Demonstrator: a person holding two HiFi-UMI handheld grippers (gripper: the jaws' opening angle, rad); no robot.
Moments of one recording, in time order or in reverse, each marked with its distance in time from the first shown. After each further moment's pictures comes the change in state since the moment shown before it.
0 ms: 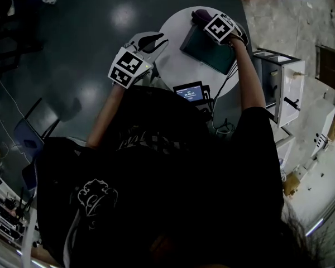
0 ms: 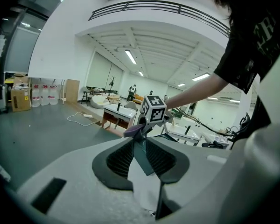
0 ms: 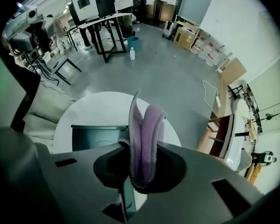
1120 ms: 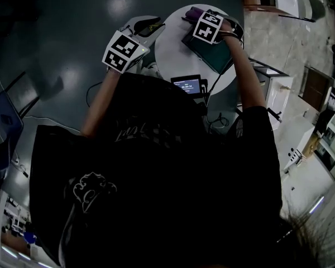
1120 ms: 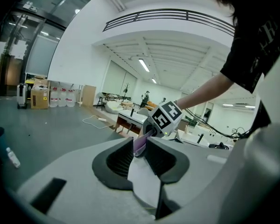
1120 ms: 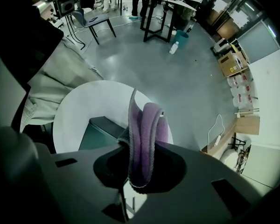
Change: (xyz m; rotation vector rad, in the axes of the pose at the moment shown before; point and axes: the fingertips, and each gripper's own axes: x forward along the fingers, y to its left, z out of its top) left arm -0.044 0.022 -0.009 -0.076 -0.096 0.167; right arm -0.005 0.059 0.048 -0.563 0.160 -0.020
